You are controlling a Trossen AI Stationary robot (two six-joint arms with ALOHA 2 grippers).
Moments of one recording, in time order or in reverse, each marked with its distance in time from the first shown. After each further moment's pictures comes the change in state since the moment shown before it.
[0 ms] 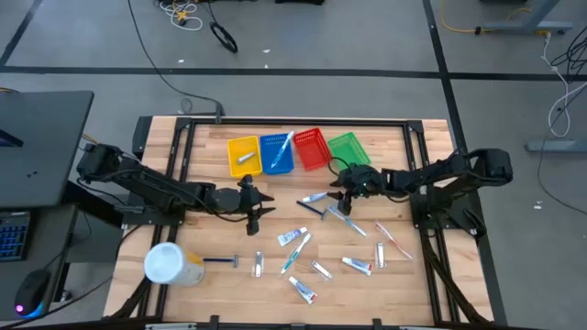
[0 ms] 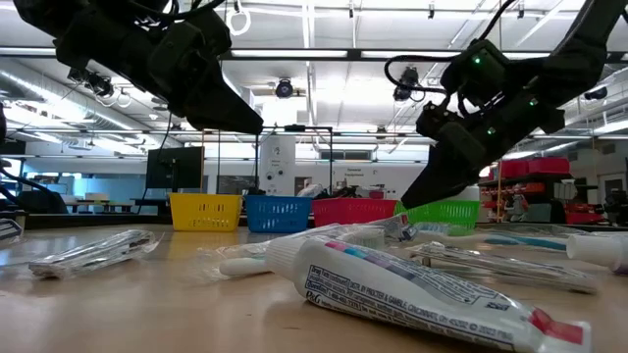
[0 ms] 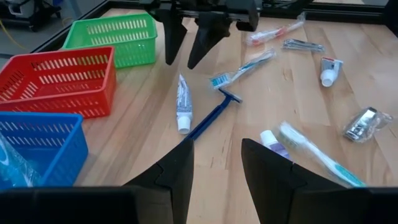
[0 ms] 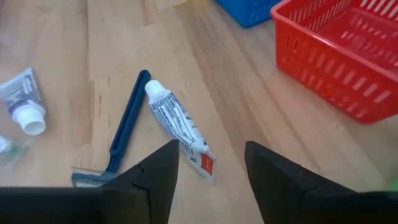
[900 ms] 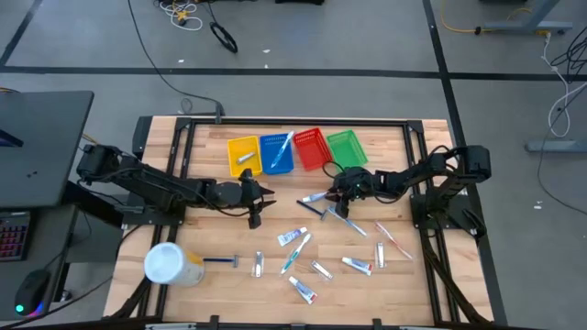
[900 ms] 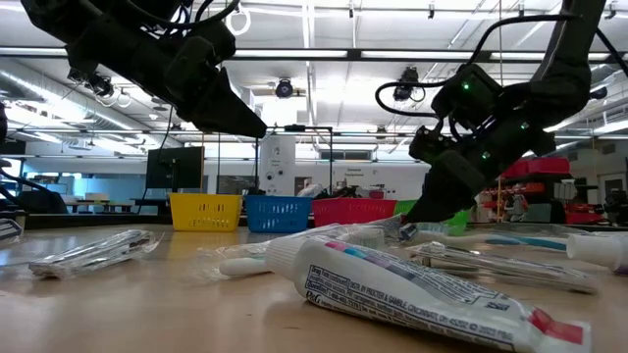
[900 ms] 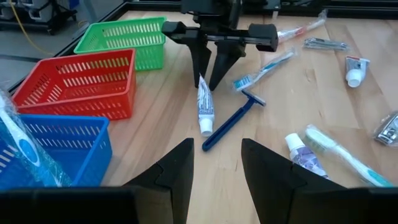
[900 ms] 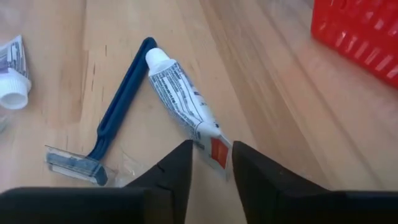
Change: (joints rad) left arm 0.060 0.000 0.000 0.000 0.004 0.047; right arm -0.017 0.179 0.000 0.136 -0.069 -0.034
